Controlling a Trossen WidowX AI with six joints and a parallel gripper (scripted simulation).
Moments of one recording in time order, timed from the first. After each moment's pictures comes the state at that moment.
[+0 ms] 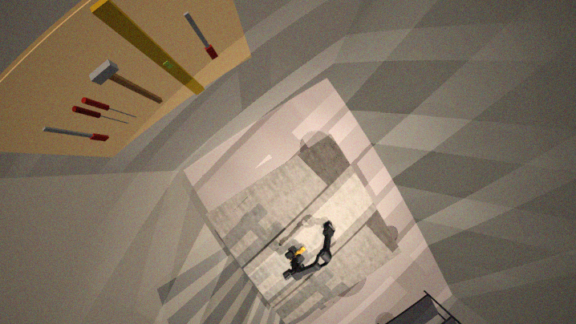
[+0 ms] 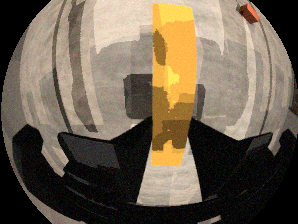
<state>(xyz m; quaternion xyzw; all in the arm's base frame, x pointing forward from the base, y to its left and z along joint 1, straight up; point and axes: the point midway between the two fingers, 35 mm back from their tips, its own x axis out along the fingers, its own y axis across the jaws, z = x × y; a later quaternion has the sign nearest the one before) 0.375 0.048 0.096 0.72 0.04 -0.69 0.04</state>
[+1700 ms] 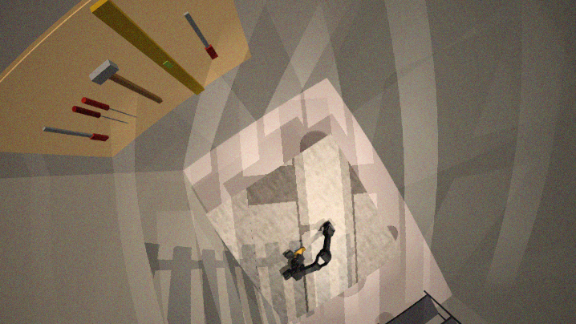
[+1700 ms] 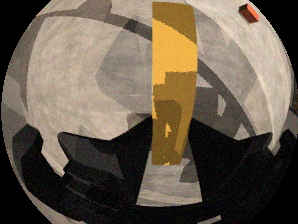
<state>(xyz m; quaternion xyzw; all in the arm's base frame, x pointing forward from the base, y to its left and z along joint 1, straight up) 0.376 0.049 0.096 0.72 0.04 -0.69 0.04</state>
